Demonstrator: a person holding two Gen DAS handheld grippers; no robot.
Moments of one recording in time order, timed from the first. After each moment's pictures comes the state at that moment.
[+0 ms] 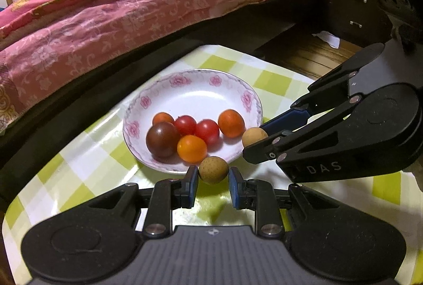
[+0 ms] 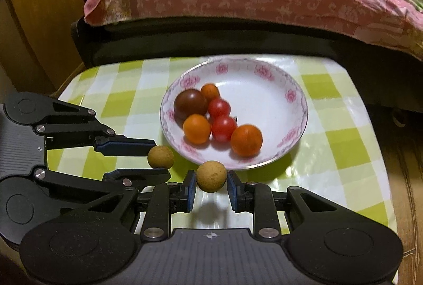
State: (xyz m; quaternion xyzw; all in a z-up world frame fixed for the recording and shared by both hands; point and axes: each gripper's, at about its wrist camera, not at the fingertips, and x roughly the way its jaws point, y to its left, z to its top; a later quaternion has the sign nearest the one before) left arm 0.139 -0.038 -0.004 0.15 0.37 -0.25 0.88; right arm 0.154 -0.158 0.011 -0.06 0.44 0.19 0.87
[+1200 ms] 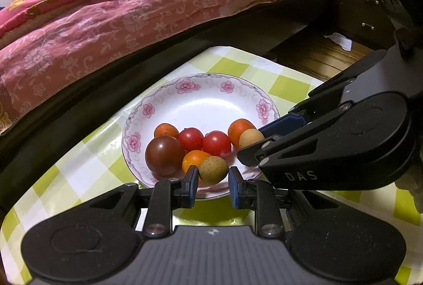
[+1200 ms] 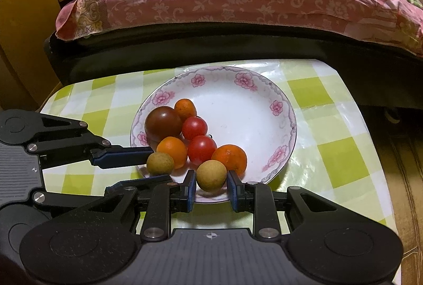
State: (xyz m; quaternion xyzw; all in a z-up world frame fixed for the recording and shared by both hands) left arm 0.167 -0.052 -0.018 0.15 0.37 -0.23 0.89; right arm 0.185 -0.161 -0.003 -0.04 0.44 0.16 0.88
